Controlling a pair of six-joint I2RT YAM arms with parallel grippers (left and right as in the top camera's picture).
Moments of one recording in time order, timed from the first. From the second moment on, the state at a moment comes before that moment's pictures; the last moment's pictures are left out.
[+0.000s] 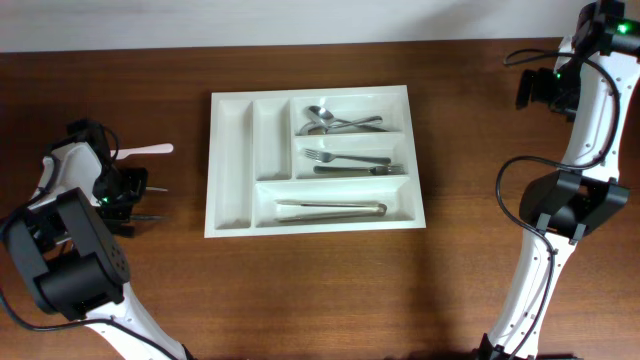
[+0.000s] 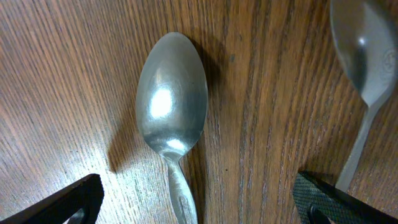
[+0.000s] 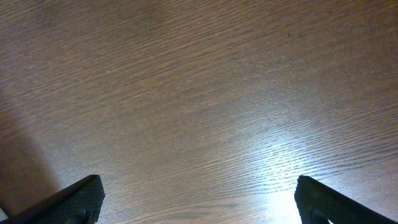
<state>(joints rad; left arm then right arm) 0.40 2.09 1.47 -0.98 -0.06 -1.08 -0.34 2.62 2.89 -1.66 0.02 -0.01</state>
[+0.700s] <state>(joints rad) 0.46 2.09 1.47 -1.05 -0.05 -1.07 -0.34 2.62 2.89 -1.66 0.02 -0.01</state>
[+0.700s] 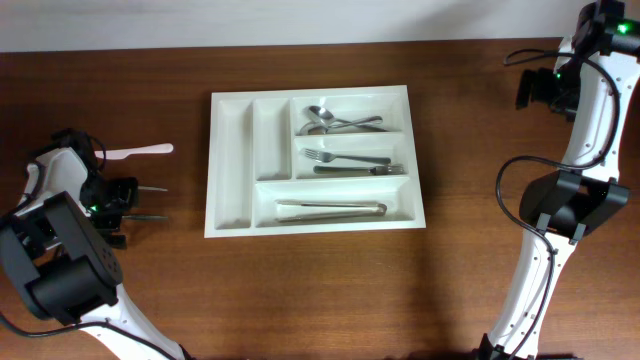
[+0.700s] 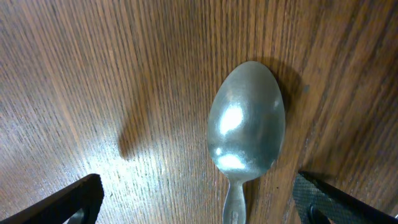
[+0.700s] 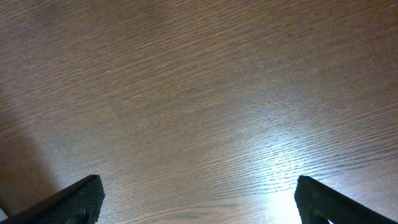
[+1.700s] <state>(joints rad) 0.47 2.06 1.40 -0.92 -0.03 -0.96 -0.34 2.62 2.89 -1.66 0.02 -0.01</state>
